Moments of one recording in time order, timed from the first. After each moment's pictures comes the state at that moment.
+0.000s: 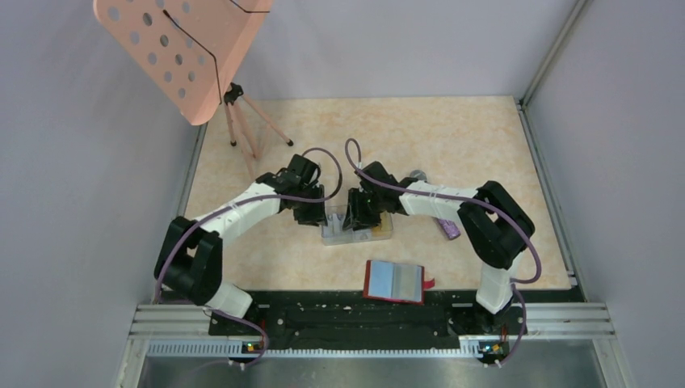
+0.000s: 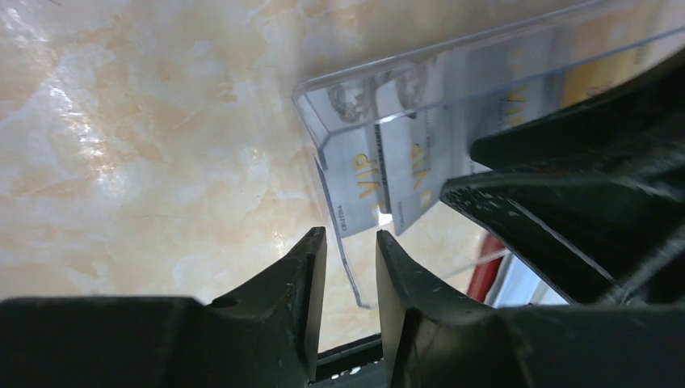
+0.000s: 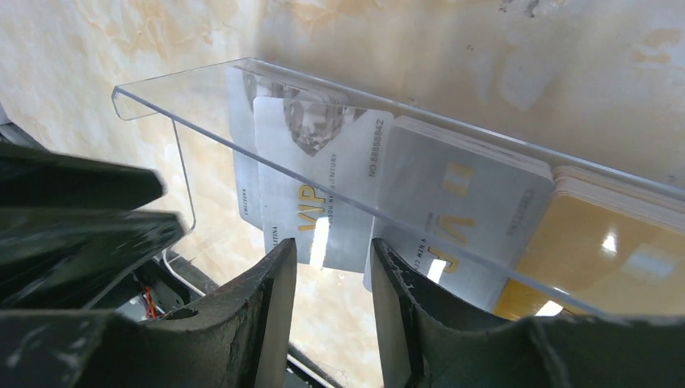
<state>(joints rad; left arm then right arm) -0.50 1.54 1.00 -0.62 0.16 -0.52 0.77 1.84 1.13 -0.25 -0.30 0.72</state>
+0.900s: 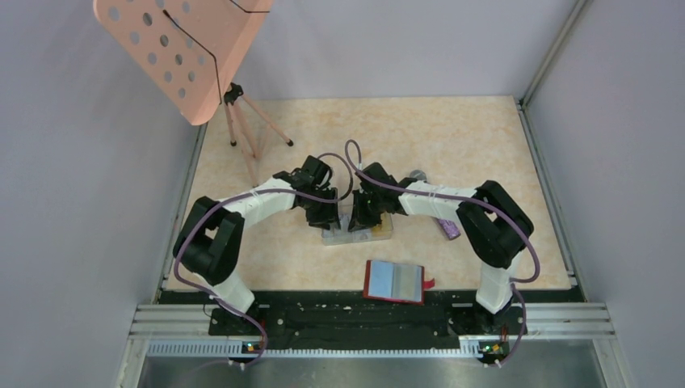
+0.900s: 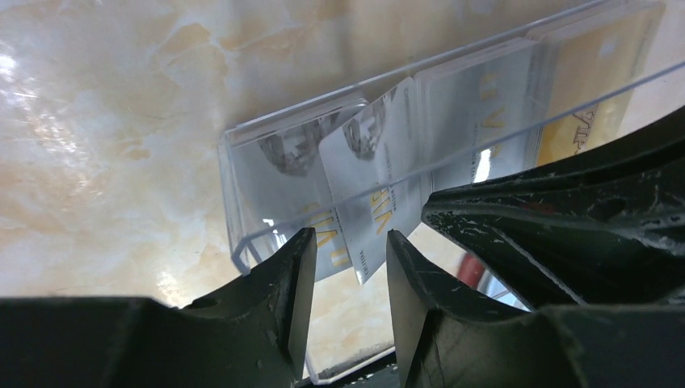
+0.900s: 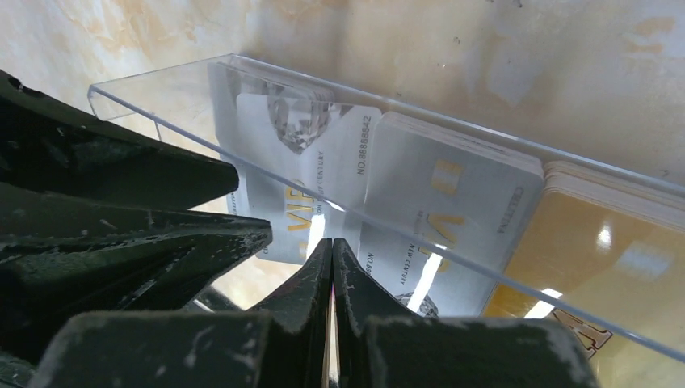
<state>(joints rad) -0.53 1.65 1.04 -0.54 0.24 -0.54 0.77 1.84 1.13 -0.27 -0.29 0.72</state>
